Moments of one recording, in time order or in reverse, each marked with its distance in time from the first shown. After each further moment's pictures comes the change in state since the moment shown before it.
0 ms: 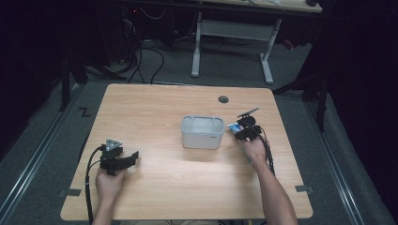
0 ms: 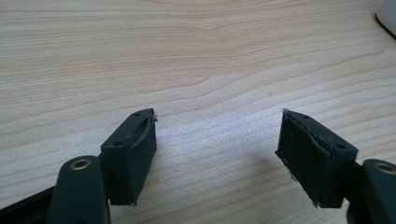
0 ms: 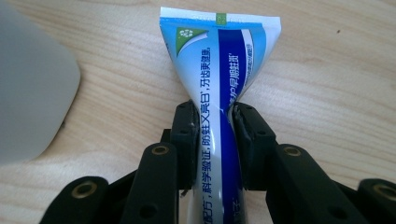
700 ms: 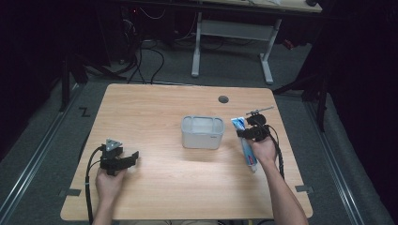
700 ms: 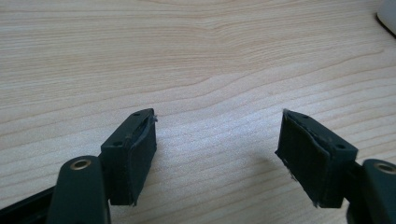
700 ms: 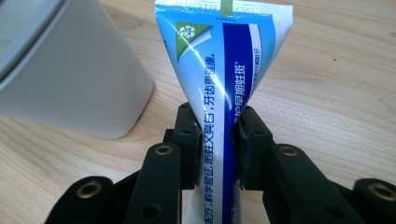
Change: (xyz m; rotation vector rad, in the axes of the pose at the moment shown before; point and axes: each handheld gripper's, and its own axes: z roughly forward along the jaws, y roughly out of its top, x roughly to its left) left arm 0.000 0.000 0.000 0.001 0.000 0.001; right arm -0.008 -0.013 -0.051 -0.154 0.160 0.005
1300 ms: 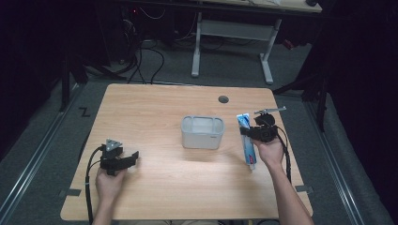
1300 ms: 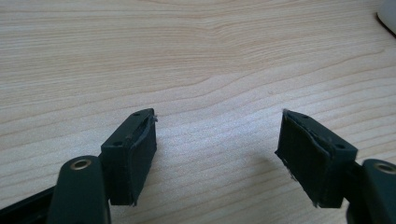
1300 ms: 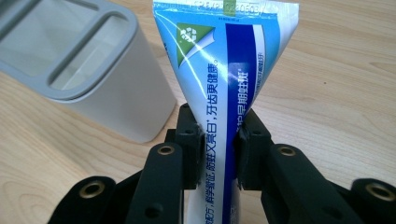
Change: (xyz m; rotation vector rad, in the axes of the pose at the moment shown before) left arm 0.000 0.000 0.000 0.001 0.003 0.002; right arm 0.001 -0.007 -0.035 -0.120 0.066 -0.012
